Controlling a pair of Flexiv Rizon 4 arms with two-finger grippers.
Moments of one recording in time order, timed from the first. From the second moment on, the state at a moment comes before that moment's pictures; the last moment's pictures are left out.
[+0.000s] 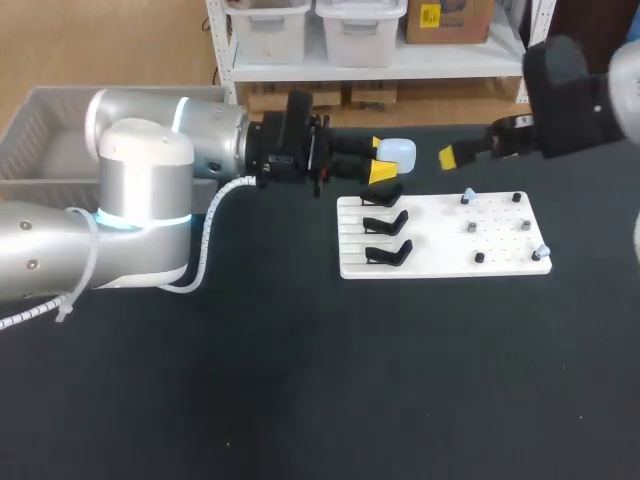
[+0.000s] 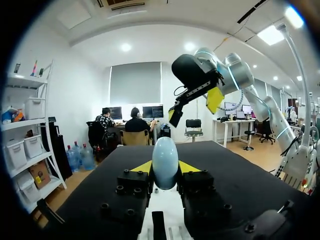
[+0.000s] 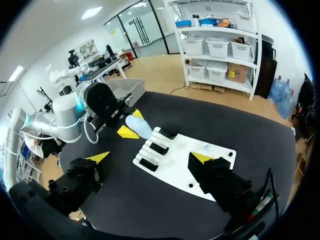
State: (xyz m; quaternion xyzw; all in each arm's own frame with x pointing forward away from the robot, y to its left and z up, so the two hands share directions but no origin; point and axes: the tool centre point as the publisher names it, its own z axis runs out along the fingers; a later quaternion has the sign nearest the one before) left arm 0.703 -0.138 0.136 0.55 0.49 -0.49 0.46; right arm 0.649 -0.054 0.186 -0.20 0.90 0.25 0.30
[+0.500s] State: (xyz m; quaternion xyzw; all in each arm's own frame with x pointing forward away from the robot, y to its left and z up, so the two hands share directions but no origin) left arm 0.703 -0.138 0.136 0.55 0.49 -0.49 0.46; right arm 0.653 -0.020 0.169 -0.20 0.91 0.23 0.27
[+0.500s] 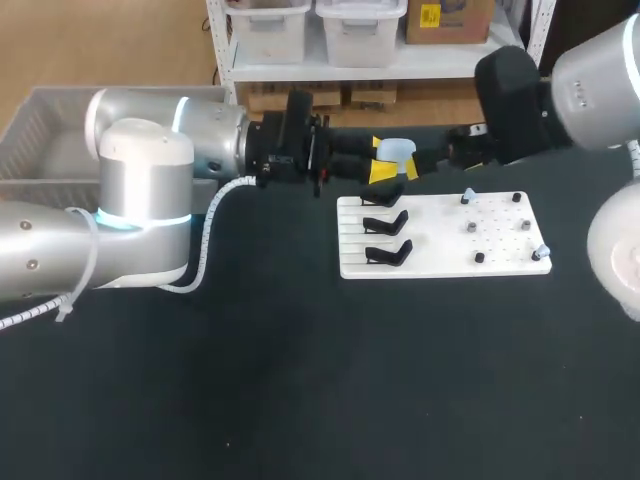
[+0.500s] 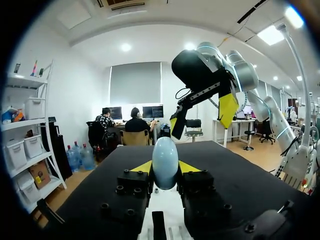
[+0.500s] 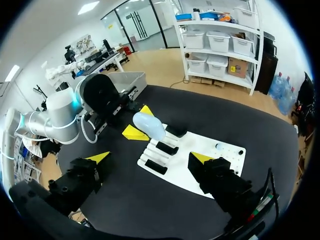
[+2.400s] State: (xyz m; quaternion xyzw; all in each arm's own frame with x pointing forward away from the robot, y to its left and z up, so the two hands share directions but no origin) left arm 0.704 -0.138 0.136 0.55 0.49 -0.49 0.46; right arm 0.727 -0.032 0.179 -0.18 0.91 0.20 0.31
